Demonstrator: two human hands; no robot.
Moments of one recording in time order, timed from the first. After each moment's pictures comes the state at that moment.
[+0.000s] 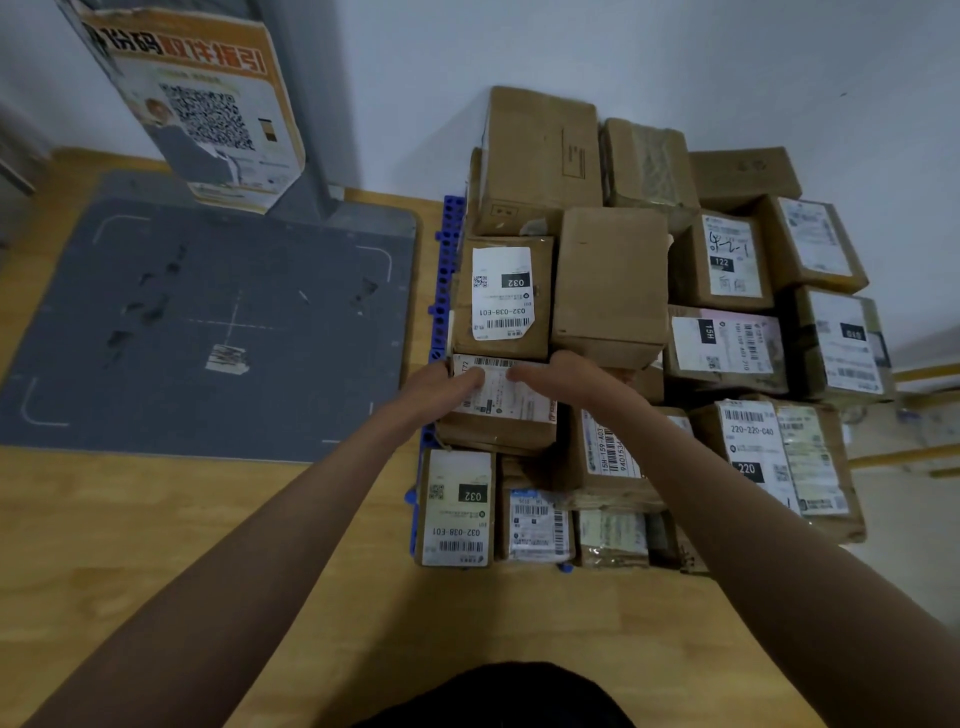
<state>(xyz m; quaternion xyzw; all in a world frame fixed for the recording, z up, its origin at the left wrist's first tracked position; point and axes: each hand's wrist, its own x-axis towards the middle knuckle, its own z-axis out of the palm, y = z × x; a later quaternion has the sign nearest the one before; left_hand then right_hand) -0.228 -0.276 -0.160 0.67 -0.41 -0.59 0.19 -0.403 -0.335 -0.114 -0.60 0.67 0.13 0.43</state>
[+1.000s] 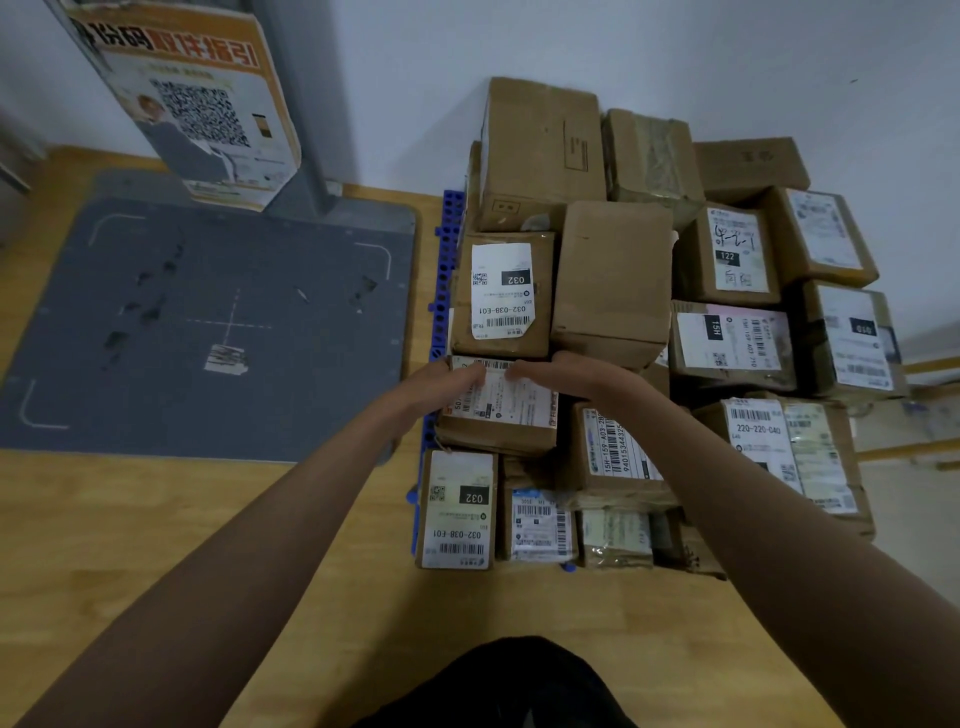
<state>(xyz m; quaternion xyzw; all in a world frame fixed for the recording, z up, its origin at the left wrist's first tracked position) -0.224 -0.285 -0.159 0.66 -0.39 -0.63 0.14 -0.409 -0.347 -0.127 -0.56 0.64 0.13 0.51</state>
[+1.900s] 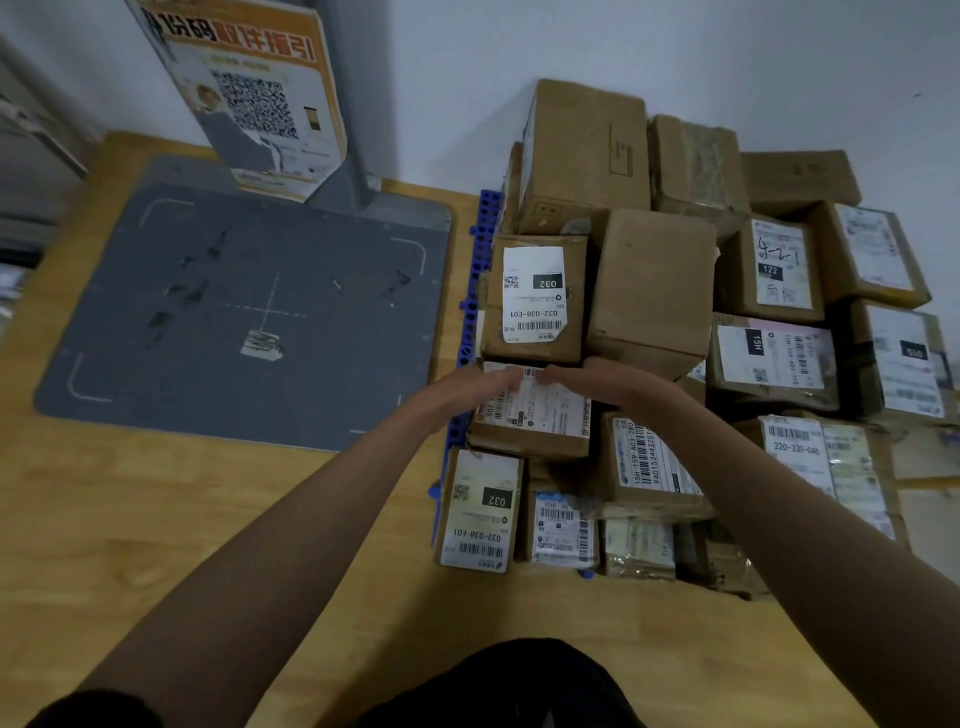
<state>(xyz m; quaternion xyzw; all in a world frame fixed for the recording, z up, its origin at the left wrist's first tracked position) -0.226 -0.284 -0.156 0.63 -0.39 -0.65 0.13 -0.405 -0.349 -0.130 -0.56 0.64 0.14 0.50</state>
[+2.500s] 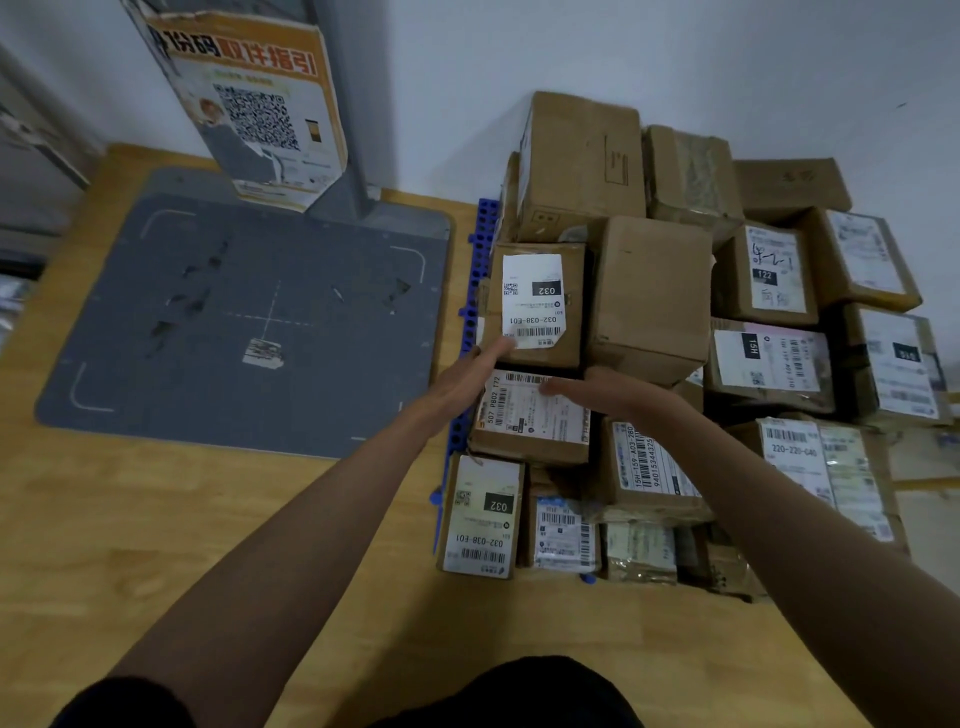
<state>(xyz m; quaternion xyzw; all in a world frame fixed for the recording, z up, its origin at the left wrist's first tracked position) -0.224 -0.285 -0.158 0.64 -0.36 -0.64 0.23 -0.410 -0.342 -0.123 -0.58 0.63 0.16 0.49</state>
